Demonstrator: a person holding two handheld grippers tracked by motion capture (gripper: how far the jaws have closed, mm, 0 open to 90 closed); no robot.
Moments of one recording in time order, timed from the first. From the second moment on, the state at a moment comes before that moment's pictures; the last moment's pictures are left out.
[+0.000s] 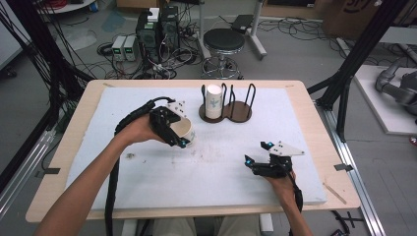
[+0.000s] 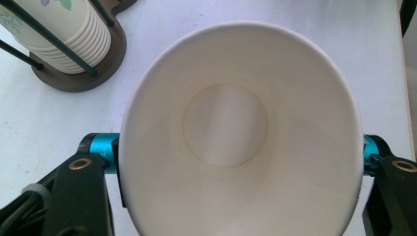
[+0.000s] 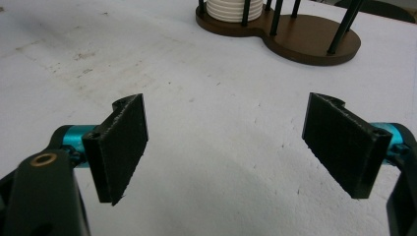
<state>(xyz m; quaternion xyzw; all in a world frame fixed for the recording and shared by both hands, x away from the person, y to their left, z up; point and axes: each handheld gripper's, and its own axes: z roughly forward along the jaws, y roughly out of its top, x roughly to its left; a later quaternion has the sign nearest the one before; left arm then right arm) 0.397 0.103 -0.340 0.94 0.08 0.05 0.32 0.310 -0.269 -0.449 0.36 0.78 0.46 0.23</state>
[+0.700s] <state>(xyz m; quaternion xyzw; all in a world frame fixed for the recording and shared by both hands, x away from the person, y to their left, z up) 0.401 0.099 -0.346 0.94 0.09 0.06 0.31 0.311 -0.267 -0.450 0.36 0.78 0.45 0.23</state>
